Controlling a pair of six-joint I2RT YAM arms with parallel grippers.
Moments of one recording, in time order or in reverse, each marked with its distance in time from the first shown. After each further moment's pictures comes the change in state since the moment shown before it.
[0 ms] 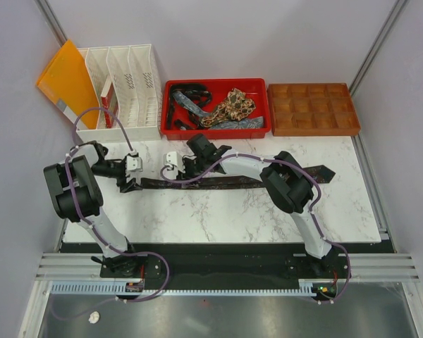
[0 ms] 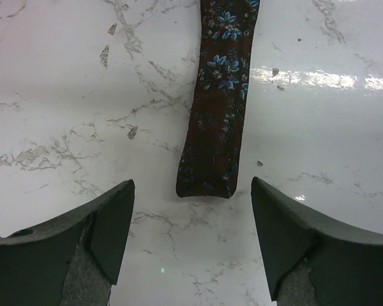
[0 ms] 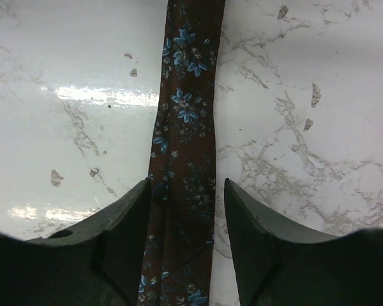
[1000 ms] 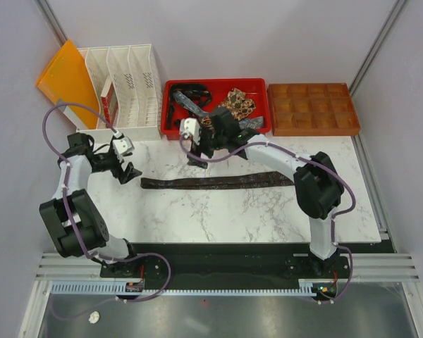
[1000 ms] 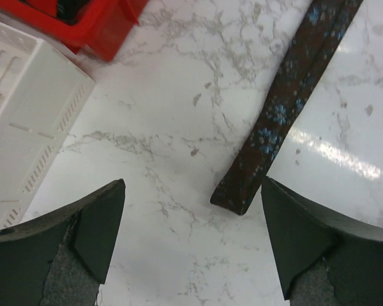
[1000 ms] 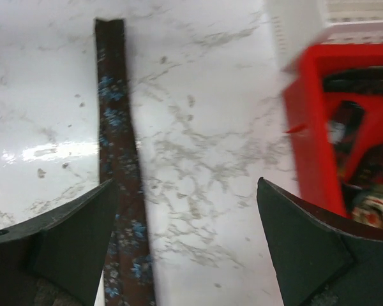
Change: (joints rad) left arm 0.022 -0.381 -0.095 0.278 0.135 -0.645; right arm -0.144 -0.266 -0.047 0.069 -0.014 0.157
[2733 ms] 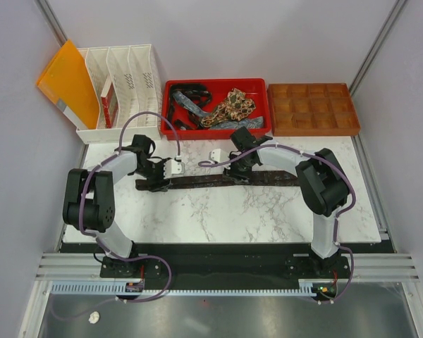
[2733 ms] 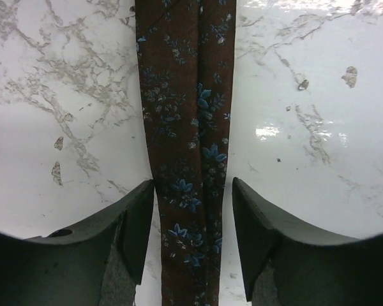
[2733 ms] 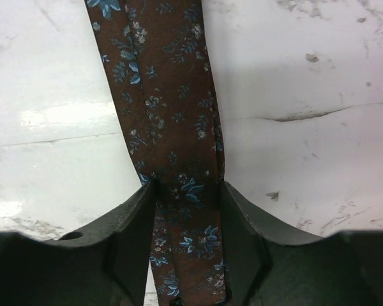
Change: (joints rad) left arm -0.492 0.223 -0.063 0.087 -0.454 0.056; right arm -0.110 -0.002 -0.252 -0.404 0.268 -0.329
